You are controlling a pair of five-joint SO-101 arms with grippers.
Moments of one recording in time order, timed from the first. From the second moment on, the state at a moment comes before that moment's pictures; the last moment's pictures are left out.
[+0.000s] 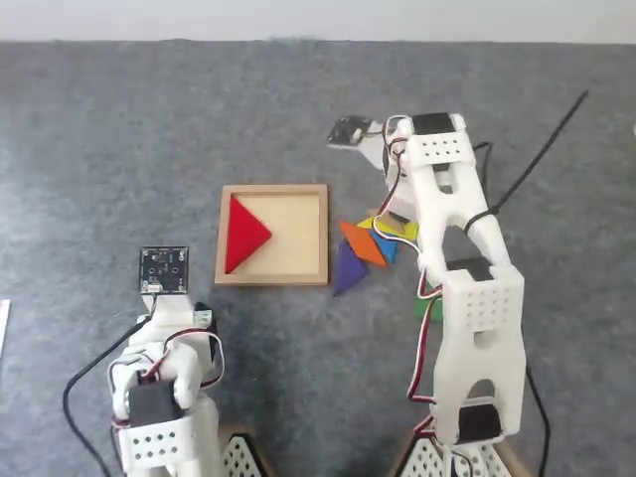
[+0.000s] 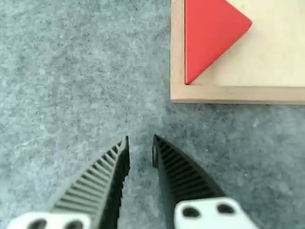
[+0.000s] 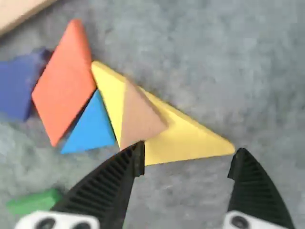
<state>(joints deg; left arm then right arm) -16.2 -103.0 97.1 72.0 -1.5 -12.2 43.4 -32.3 85.0 58.5</state>
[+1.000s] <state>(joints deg) -16.2 -103.0 97.1 72.0 -1.5 -13.3 38.4 -24.6 90.4 75.6</state>
